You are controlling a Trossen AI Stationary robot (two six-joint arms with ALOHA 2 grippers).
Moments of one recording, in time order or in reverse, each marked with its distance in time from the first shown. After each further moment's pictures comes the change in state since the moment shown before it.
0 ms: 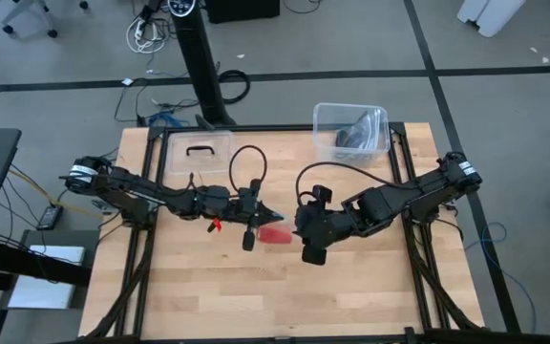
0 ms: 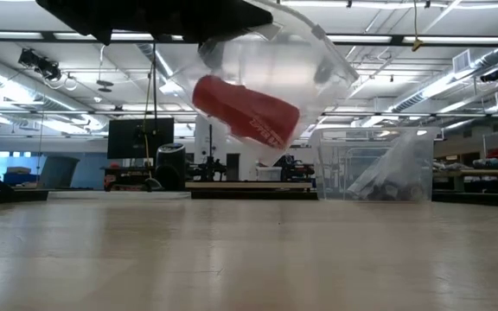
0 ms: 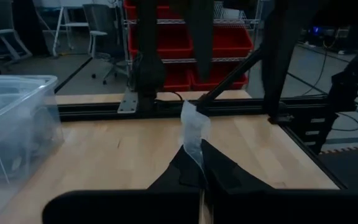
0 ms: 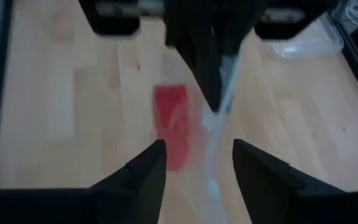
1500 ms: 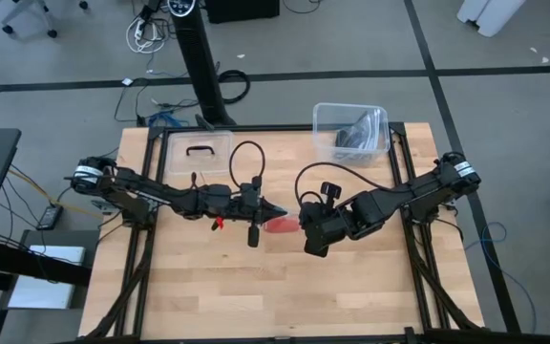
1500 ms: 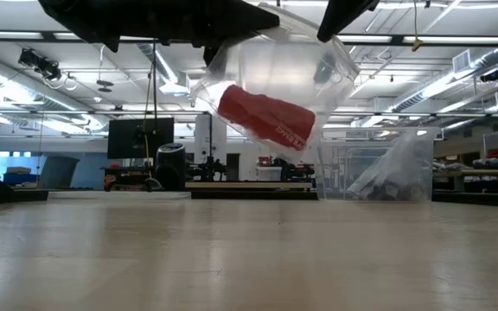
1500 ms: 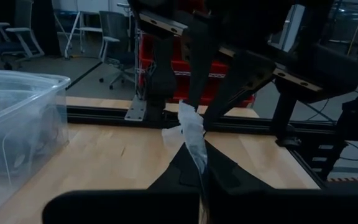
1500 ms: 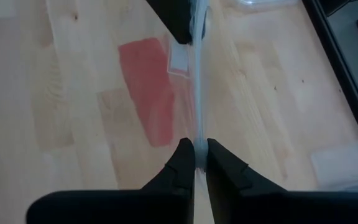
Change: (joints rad) left arm 0.021 0.039 0.001 0.104 -0.029 -0.082; right arm -0.006 0.006 -0.098 -0.154 0.067 0.116
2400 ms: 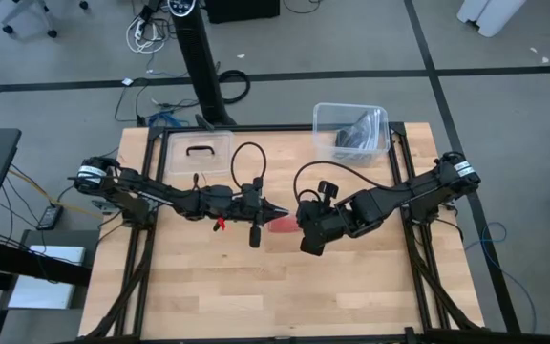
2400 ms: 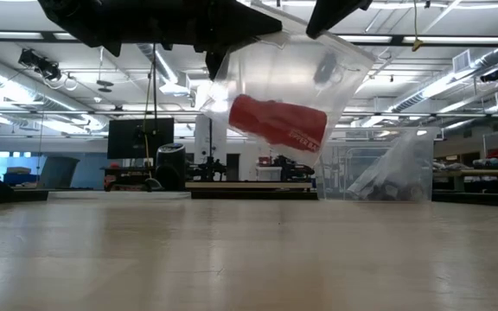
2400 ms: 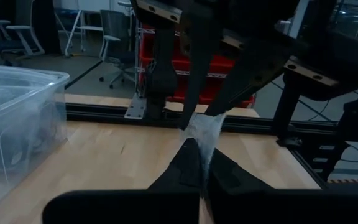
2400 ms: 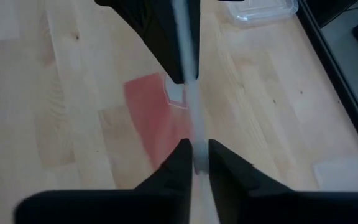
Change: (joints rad) left arm 0.000 0.037 -0.001 0.030 -0.001 -0.011; right arm -0.023 0.000 -0.003 0.088 0.040 -0.033
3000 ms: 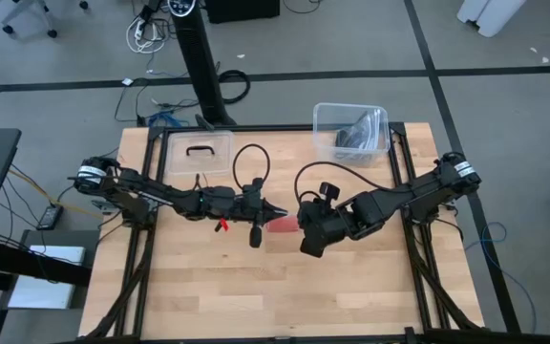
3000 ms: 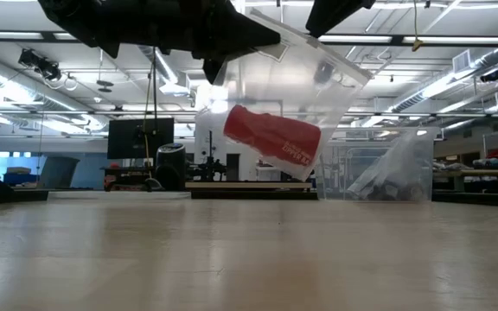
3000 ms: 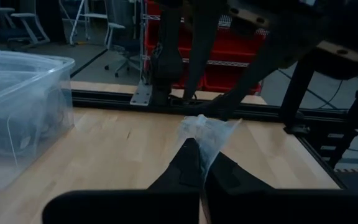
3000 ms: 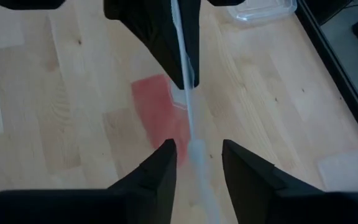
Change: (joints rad) left arm 0.000 0.000 0.000 -0.058 -0.021 0.000; right arm 0.013 -0.001 0.000 0.000 0.012 0.041
